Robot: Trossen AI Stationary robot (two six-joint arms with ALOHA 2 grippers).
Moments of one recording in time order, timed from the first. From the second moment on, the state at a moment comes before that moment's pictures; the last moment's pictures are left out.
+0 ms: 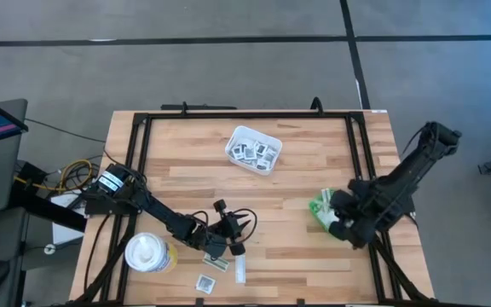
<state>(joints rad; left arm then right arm) -0.54 1.78 0.92 0.43 -0.92 -0.22 0.82 1.13 0.83 -1.17 0.54 1.26</state>
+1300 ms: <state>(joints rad) -0.49 1.78 0.92 0.46 -0.82 -0.22 0.74 1.19 0.78 -0.84 0.61 0.97</state>
